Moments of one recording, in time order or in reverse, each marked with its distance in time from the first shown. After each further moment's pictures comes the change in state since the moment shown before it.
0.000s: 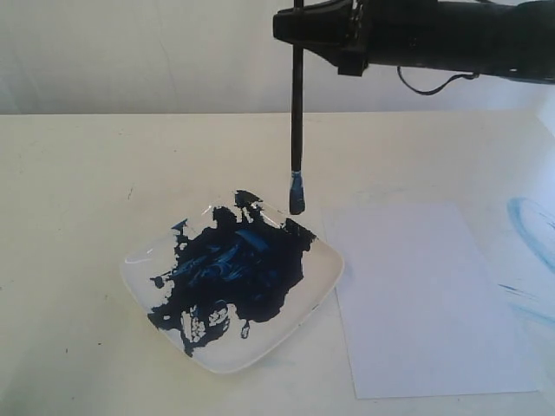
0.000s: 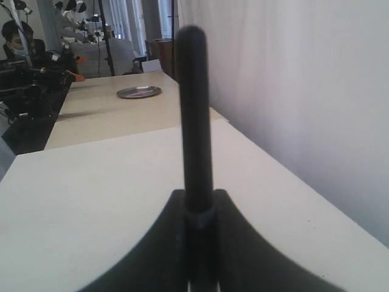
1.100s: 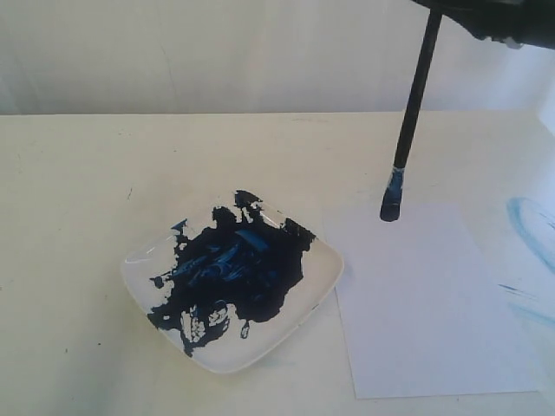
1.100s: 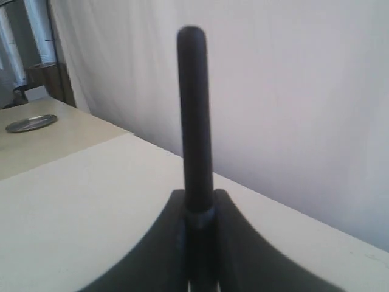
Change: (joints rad) left arm 0.000 -0.005 0.000 -0.031 -1.046 -0.004; right arm -0.254 -0.418 0.349 0.004 -0.133 0.145
